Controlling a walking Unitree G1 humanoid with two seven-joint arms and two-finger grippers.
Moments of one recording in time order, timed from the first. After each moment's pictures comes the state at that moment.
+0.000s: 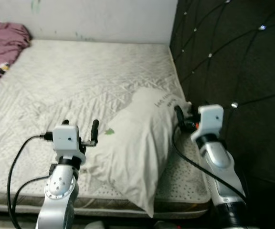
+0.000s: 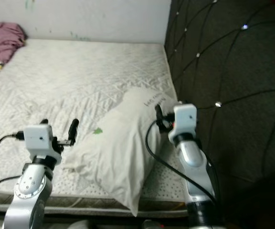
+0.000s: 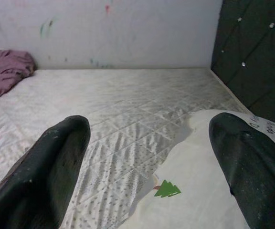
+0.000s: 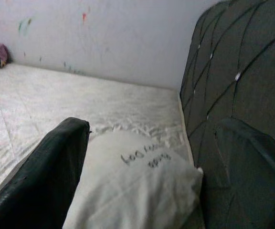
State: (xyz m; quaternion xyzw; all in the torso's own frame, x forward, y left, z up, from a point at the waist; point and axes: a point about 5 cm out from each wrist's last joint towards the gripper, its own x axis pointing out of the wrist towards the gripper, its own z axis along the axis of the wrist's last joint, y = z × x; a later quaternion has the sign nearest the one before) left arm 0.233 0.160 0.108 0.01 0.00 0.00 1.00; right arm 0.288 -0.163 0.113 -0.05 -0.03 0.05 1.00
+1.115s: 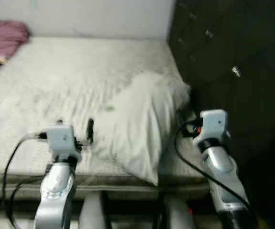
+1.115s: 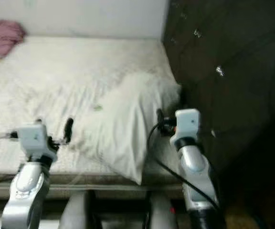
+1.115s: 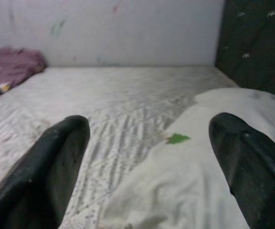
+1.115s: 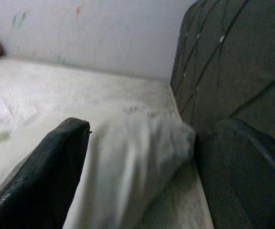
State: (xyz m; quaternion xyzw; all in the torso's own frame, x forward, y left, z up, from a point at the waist) left arm 0.240 0.160 0.123 0.02 -0.02 0.01 1.00; right arm 0.276 -0.172 0.108 -0.05 -0.02 0.03 1.00
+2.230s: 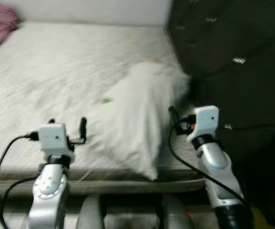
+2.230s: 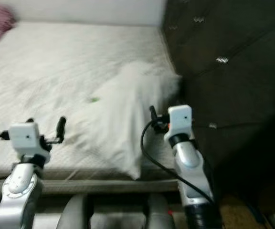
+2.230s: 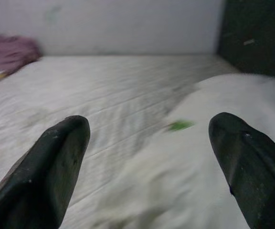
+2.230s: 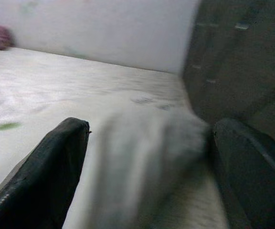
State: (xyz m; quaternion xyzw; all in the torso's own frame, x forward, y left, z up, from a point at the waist) left arm 0.236 0.169 0.118 0.01 -0.02 0.02 1.00; right arm 0.286 -0.157 0.119 -0.05 -0.03 0.07 1.00
